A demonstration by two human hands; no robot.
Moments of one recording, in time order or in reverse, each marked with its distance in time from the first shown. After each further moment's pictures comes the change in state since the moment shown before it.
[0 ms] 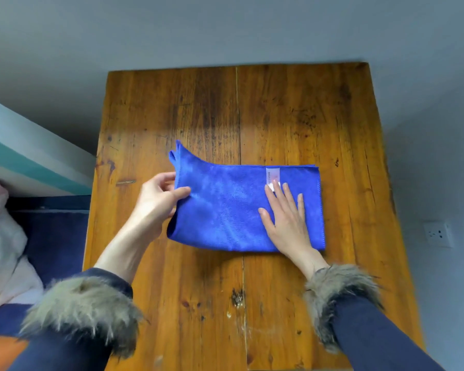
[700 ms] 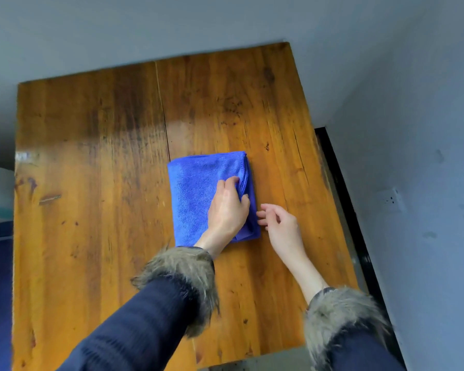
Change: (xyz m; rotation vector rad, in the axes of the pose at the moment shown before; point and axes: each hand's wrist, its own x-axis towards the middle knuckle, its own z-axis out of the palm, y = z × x) left_hand -0.032 -0.036 0.234 0.714 -0.136 0.401; right_hand -0.056 0.079 -0.053 0.818 0.095 0.565
